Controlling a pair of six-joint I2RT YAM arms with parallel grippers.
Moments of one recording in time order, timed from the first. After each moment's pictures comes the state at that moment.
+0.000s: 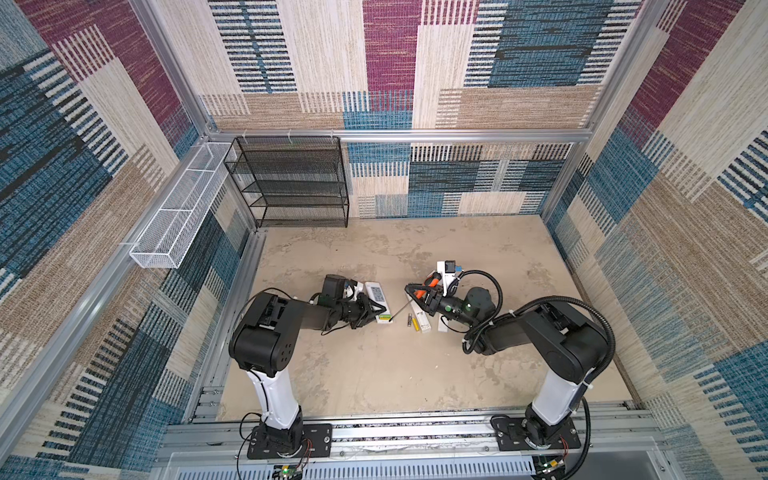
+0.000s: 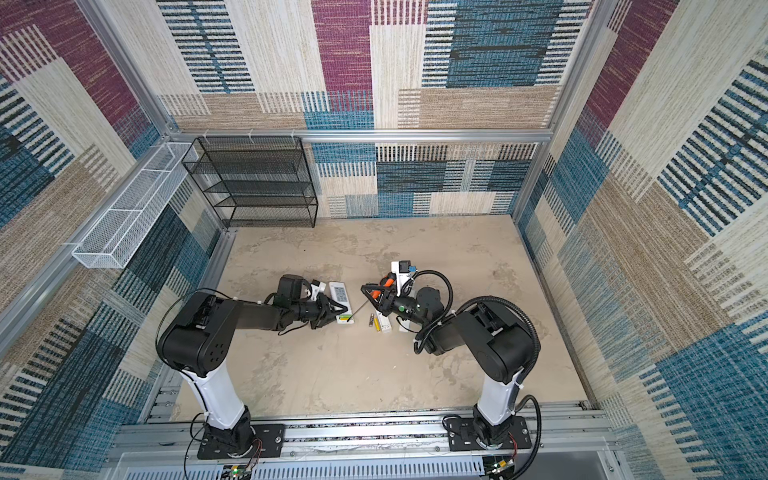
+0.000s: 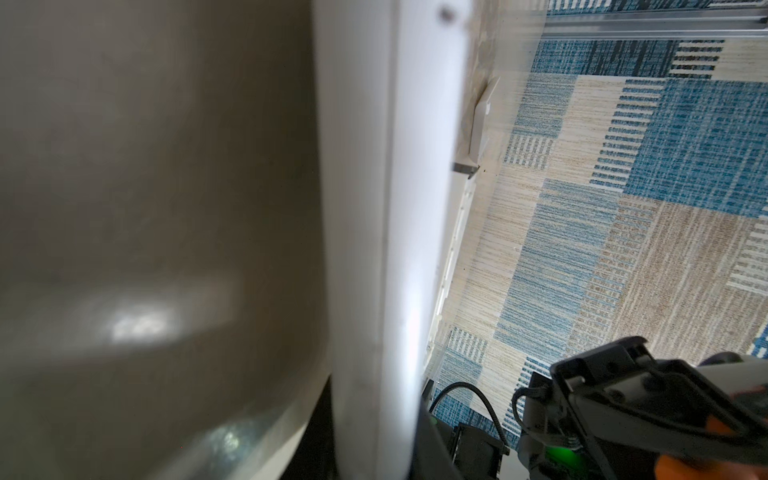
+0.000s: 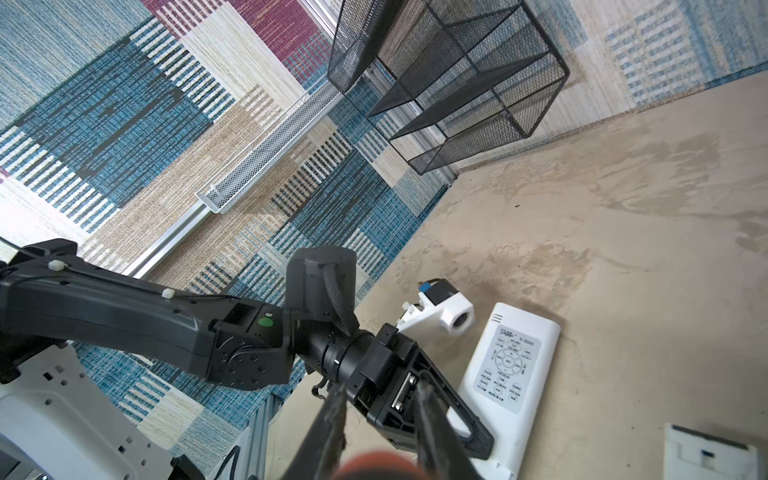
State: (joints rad) left arm -0.28 1.85 0.76 0.28 0.81 -0.96; right arm 0.54 1.76 0.55 1.28 -0.51 0.77
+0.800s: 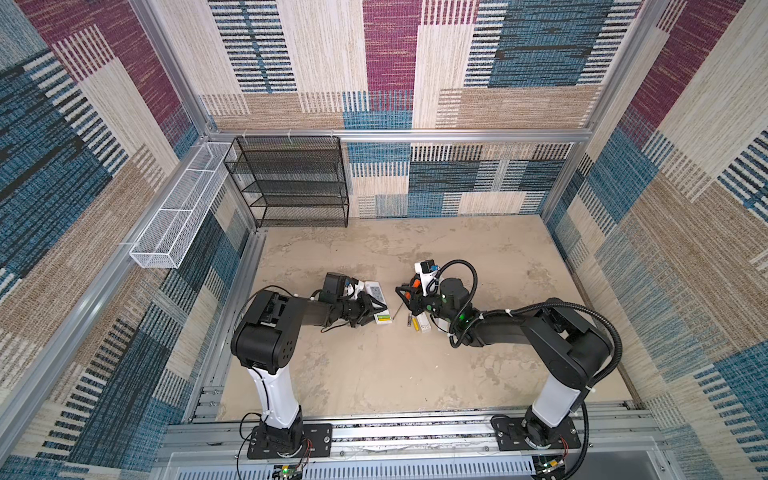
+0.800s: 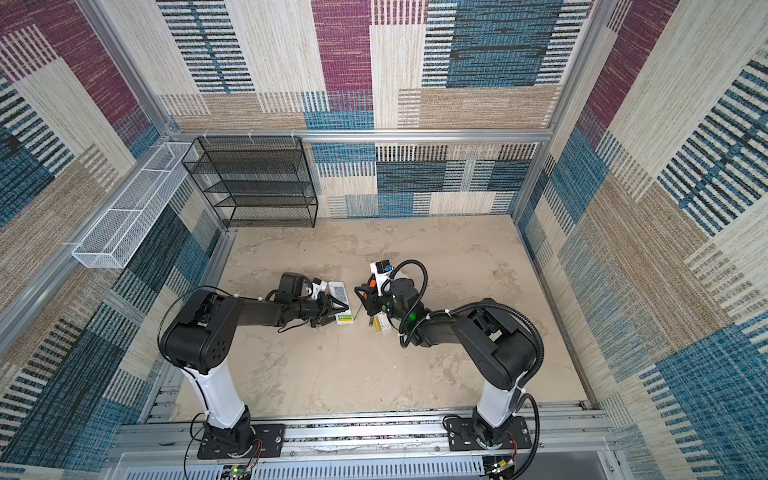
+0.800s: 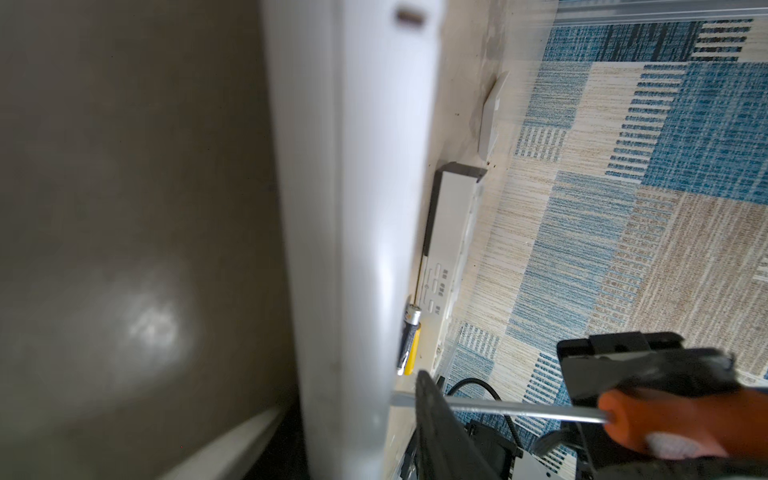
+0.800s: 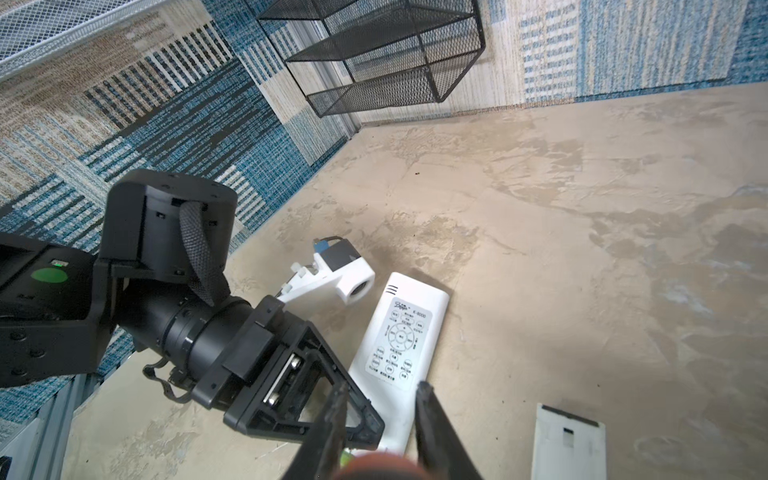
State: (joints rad) left arm -0.28 1.88 0.80 0.23 0.81 -0.89; right arm 0.66 1.76 0.72 0.79 -0.22 0.39
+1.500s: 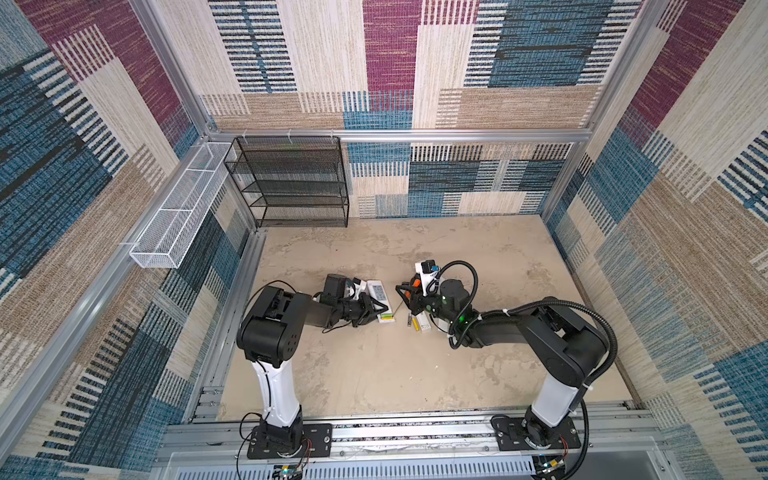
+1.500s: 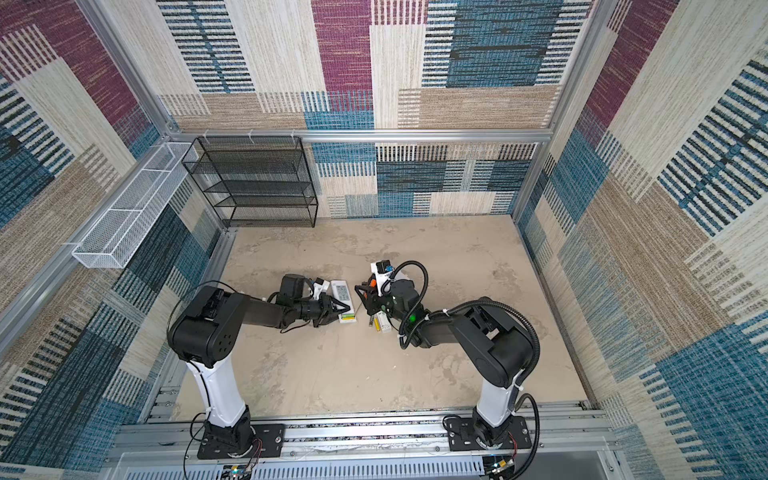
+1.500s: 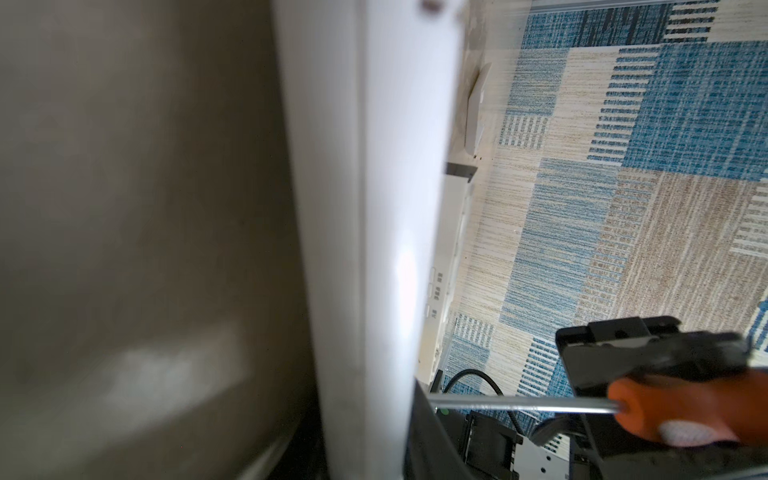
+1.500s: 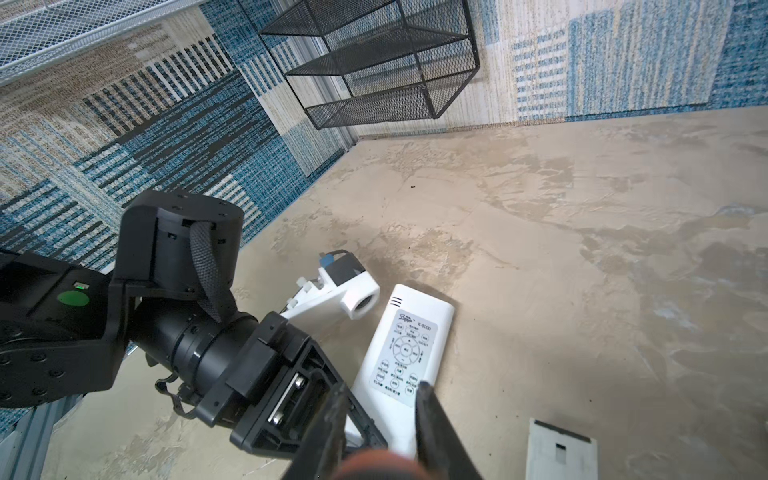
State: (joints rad) left arm -0.28 1.94 0.79 0.35 0.86 -0.89; right arm 0.66 1.77 0.70 0.87 -0.20 0.37
